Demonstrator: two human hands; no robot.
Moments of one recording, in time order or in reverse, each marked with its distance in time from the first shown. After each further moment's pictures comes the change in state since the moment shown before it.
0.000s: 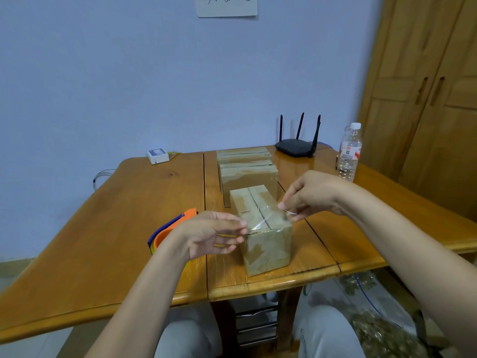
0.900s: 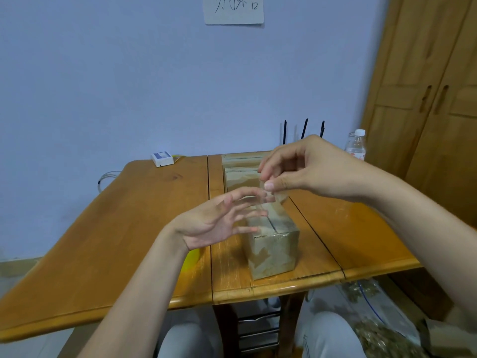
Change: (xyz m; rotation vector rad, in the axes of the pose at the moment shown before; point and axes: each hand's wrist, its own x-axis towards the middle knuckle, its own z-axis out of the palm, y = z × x) left_hand 0.001 0.017 -0.006 -0.031 -0.461 0.430; right_hand -0.053 -0.058 0.002 -0.159 0.070 -0.690
